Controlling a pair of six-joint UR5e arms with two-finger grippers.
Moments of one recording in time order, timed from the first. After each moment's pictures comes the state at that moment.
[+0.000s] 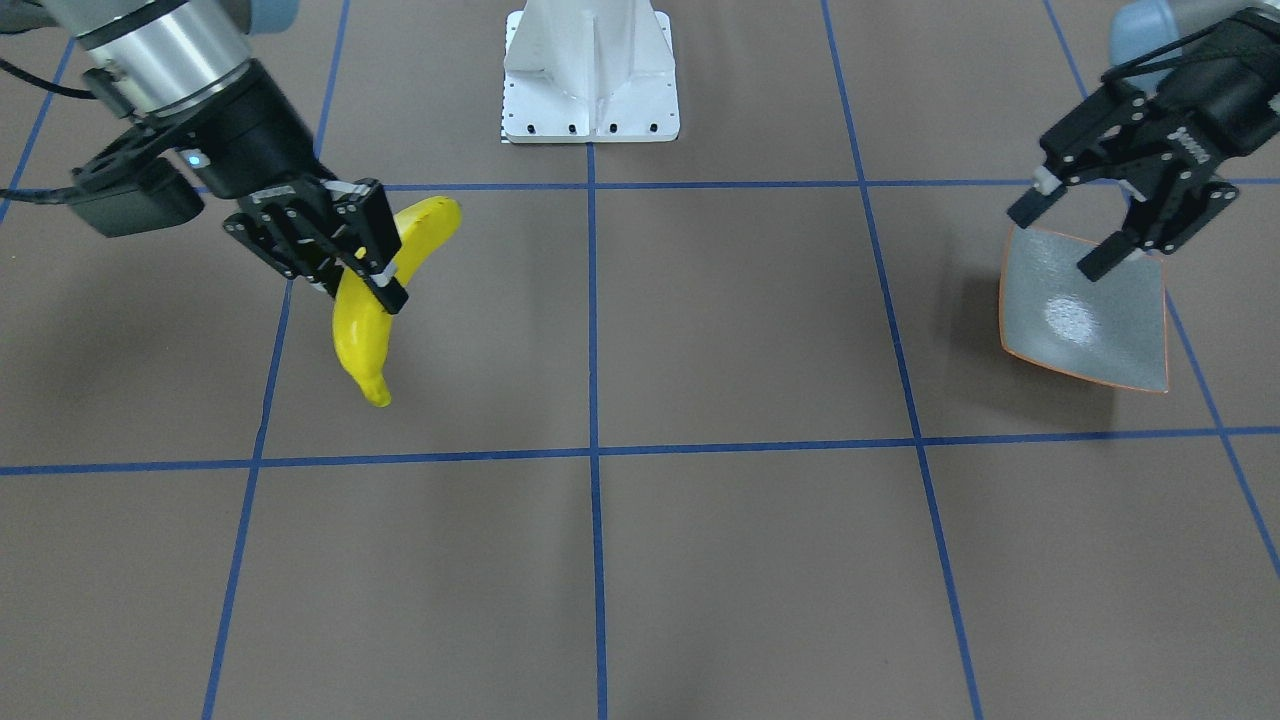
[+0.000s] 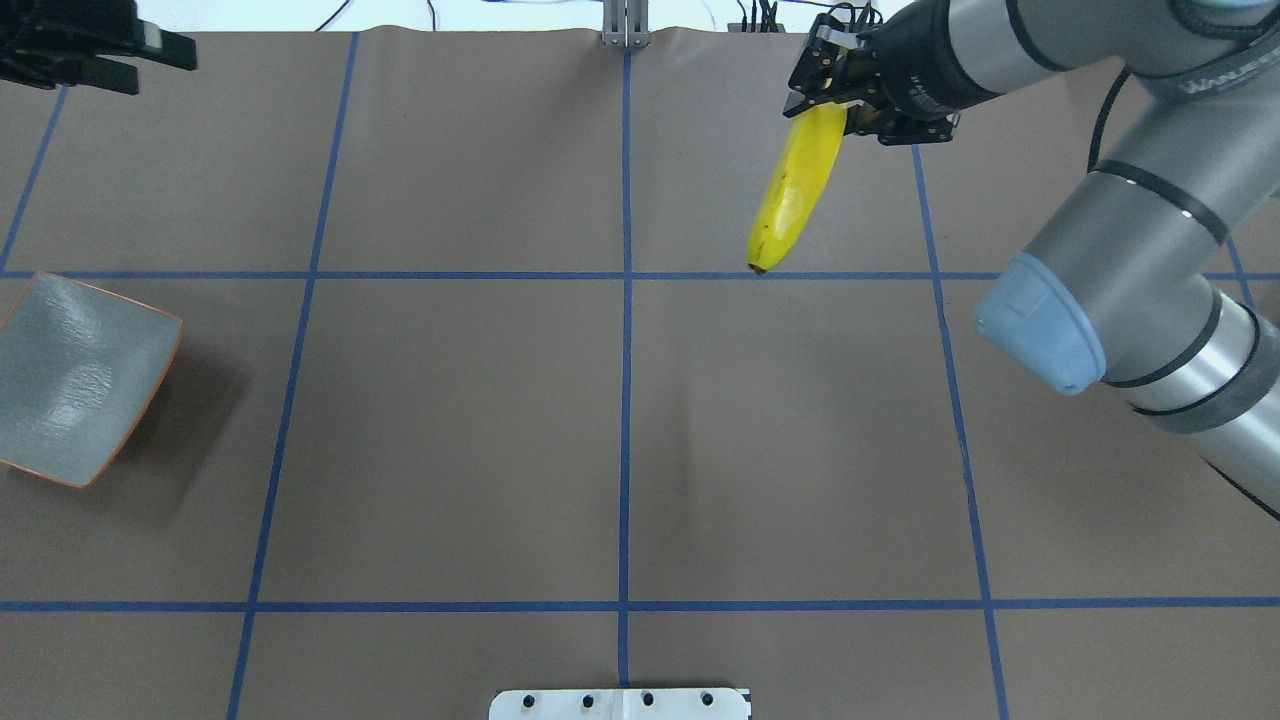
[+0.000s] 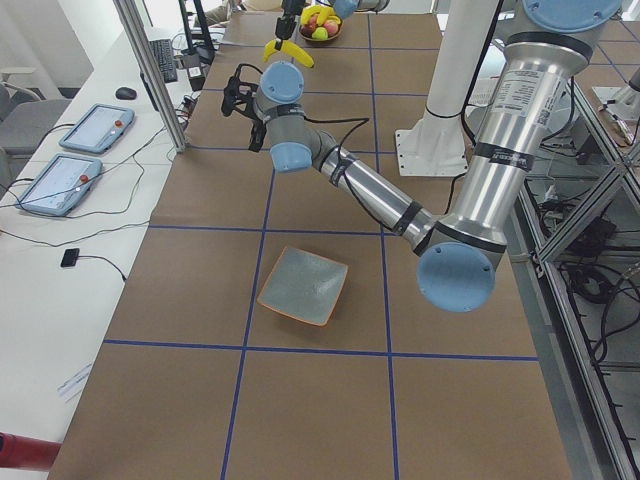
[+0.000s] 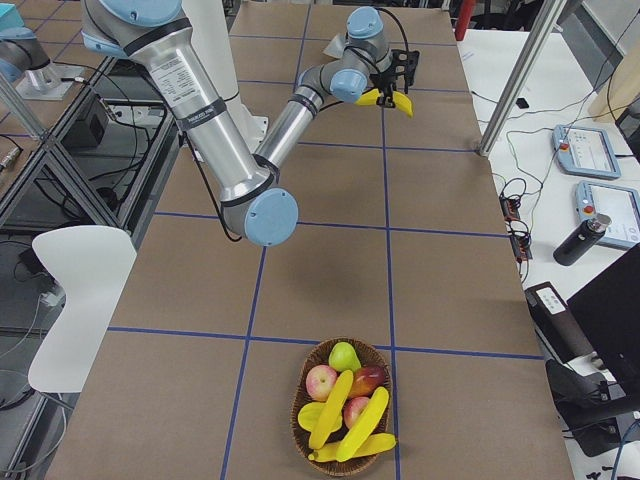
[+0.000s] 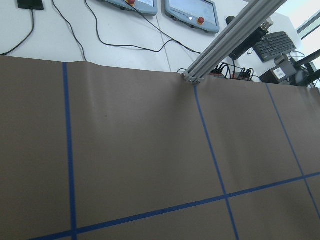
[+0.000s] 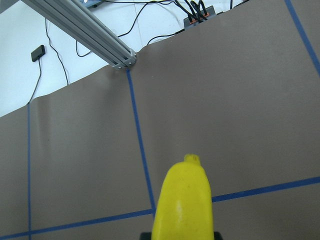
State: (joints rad) left arm -1.18 -1.92 -1.88 -2.31 -2.39 -1.15; right arm 0.88 -0.97 1.94 -1.37 1.99 1.50
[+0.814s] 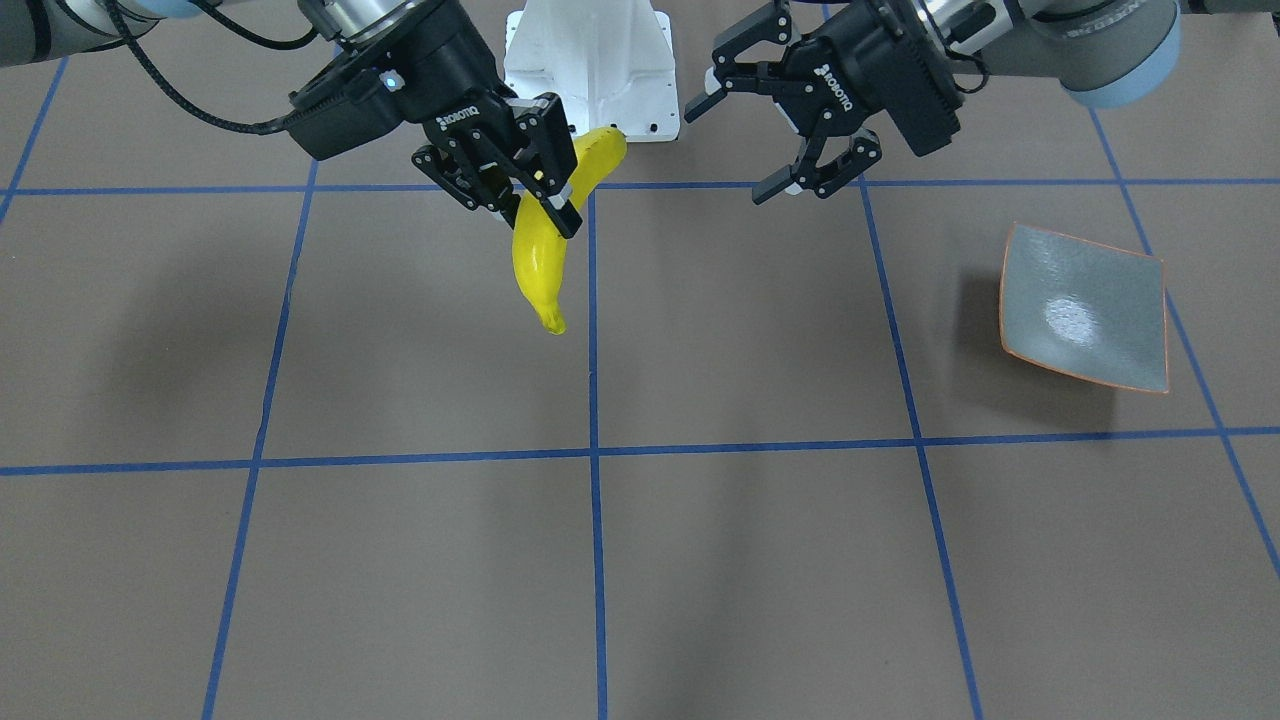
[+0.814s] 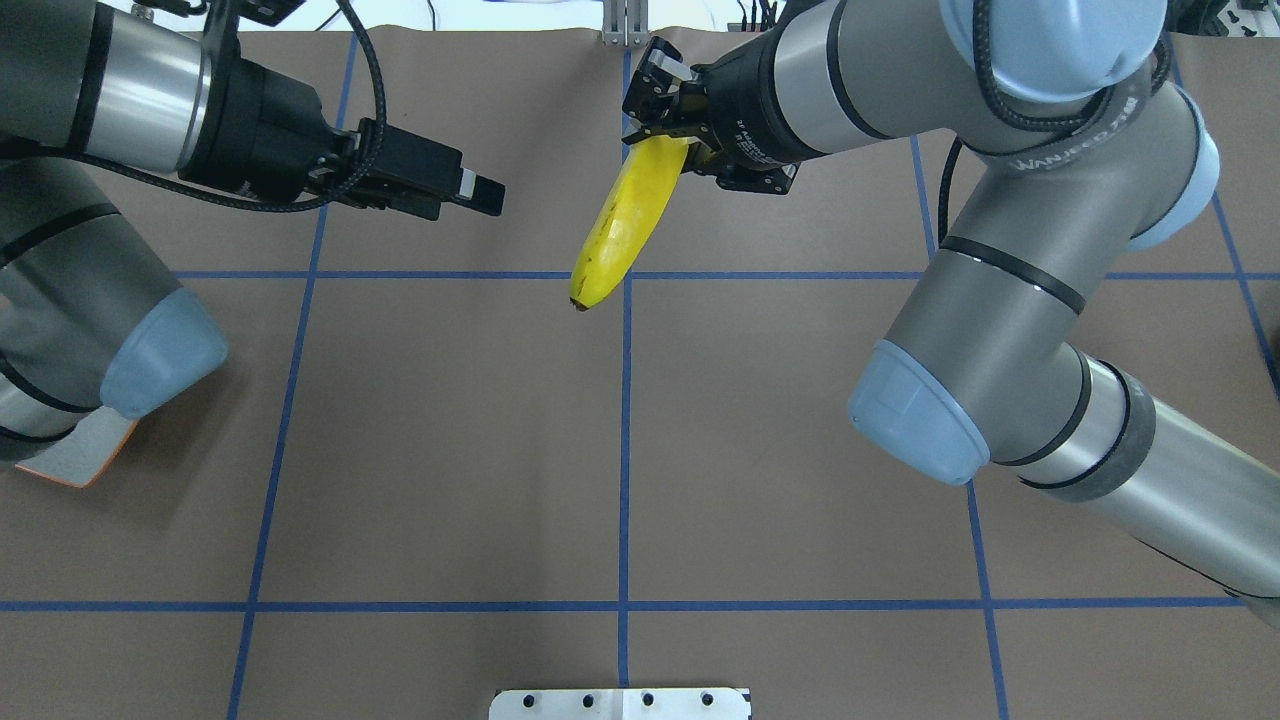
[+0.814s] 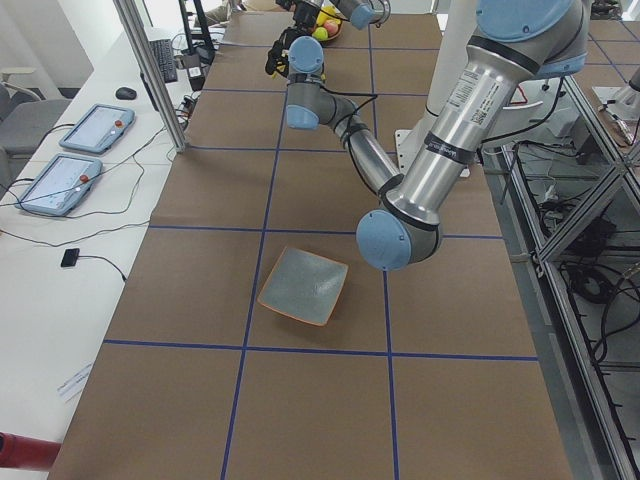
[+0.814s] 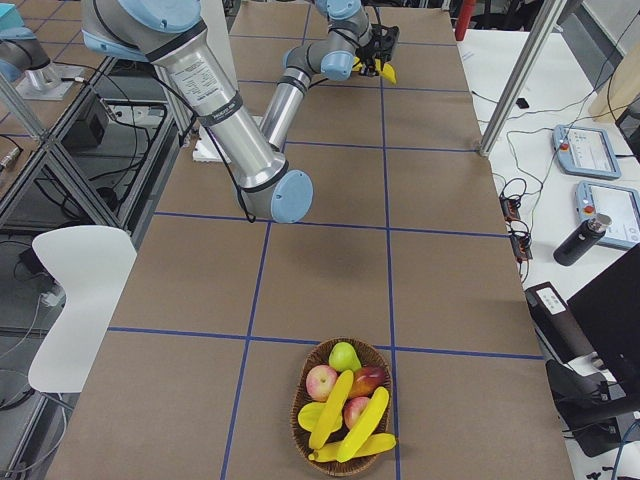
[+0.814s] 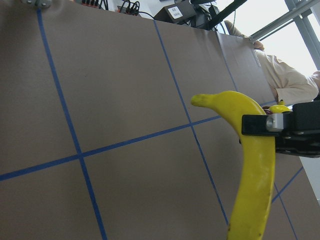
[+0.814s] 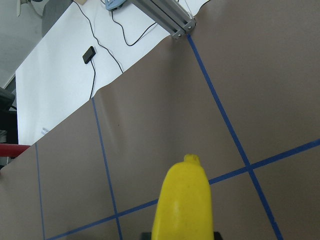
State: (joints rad) left arm -0.87 -2.09 -1.89 -2.39 -2.34 -1.23; right arm 0.74 -0.86 1.94 -1.30 1.90 1.65
